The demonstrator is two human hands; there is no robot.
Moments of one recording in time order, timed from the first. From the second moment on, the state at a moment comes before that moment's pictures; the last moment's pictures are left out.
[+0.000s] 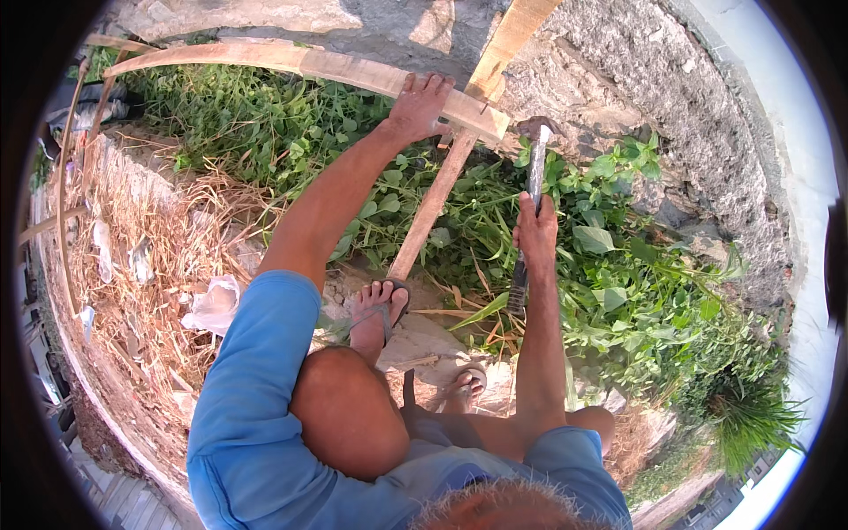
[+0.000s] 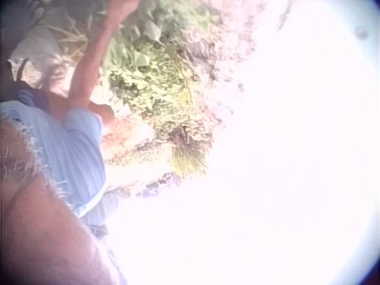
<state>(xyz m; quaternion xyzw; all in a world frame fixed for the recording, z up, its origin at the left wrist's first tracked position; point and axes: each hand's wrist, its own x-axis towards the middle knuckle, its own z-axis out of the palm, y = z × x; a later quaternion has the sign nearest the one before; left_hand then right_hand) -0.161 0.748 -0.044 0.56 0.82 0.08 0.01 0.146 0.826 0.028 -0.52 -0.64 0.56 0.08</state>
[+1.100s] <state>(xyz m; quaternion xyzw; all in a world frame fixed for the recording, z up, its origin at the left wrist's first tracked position) -0.224 0.766 -0.056 0.60 0.78 0.00 0.19 0.093 0.808 0.070 -0.37 -0.84 0.39 0.08</state>
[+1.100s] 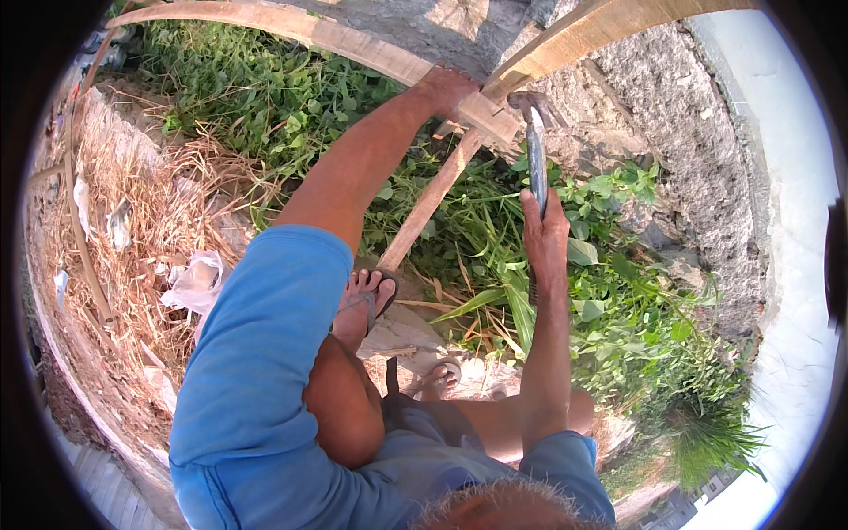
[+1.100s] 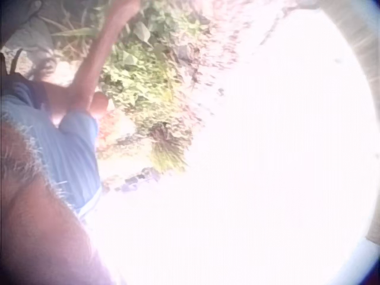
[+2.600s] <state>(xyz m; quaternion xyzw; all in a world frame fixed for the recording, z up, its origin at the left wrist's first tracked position) -0.210 0.769 -0.058 0.61 0.78 -0.01 0.17 0.102 0.799 0.049 -0.44 -0.80 0.40 0.05</state>
